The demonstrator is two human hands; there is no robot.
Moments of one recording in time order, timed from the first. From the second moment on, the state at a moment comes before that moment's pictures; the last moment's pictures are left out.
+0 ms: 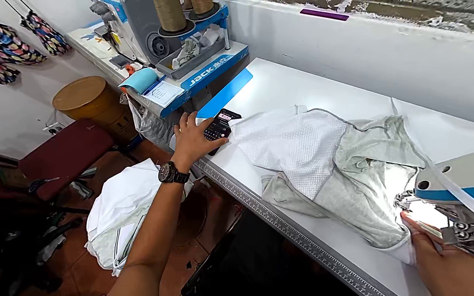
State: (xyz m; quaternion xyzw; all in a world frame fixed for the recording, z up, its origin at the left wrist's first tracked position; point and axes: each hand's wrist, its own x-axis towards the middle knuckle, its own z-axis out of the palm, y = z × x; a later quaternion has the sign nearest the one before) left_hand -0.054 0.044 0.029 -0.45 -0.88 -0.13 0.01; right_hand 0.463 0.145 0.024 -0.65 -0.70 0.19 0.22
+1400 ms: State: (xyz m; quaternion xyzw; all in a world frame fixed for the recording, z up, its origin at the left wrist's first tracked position) left_hand 0.266 0.233 0.067 -0.88 -0.45 0.10 -0.11; right_hand 0.469 0.147 0.037 -0.61 -0.73 0.21 0.22
